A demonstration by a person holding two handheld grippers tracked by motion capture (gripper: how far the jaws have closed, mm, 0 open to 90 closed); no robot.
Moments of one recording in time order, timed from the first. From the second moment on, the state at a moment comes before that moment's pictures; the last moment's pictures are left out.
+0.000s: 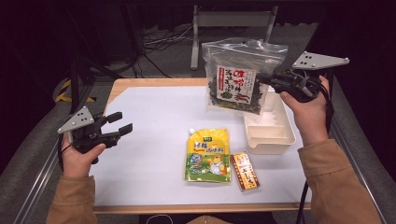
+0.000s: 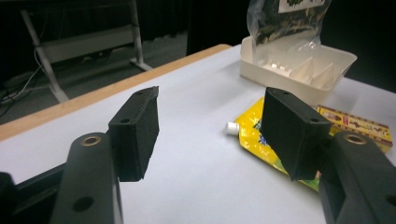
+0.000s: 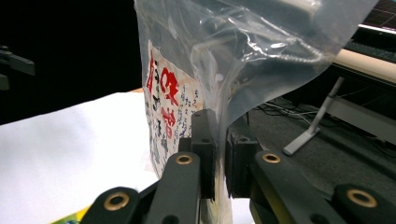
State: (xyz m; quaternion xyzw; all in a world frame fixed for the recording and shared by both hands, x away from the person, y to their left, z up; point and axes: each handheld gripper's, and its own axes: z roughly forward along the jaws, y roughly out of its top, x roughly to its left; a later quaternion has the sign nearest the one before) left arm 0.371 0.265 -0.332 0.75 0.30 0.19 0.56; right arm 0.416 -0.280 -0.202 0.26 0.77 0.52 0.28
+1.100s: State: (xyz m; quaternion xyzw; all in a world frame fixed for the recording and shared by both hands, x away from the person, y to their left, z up) left arm 0.378 0.260 -0.341 0.76 0.31 0.18 0.54; right arm 0.432 -0.340 -0.221 0.31 0.75 0.49 0.31
